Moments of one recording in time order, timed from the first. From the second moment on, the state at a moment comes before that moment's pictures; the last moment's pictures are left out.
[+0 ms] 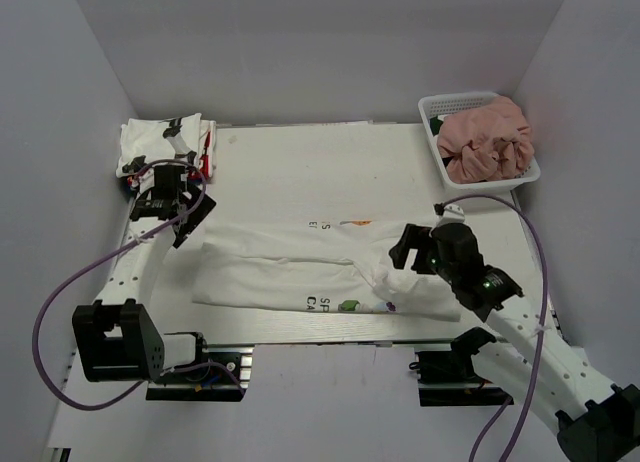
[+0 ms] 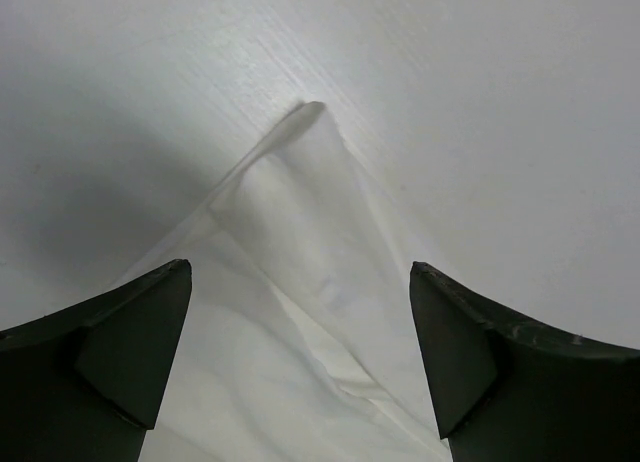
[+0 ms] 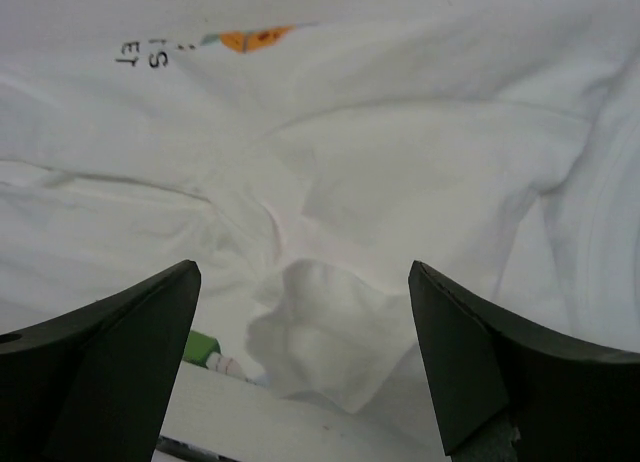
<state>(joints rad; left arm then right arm) 0.01 1.29 1.00 -0.69 -0.25 -0.81 0.54 0.71 0.54 -0.47 0.10 0.51</state>
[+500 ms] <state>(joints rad) 0.00 1.38 0.89 -0.49 -0.01 -0.73 0.68 1.15 0.55 -0.13 -0.28 0.49</state>
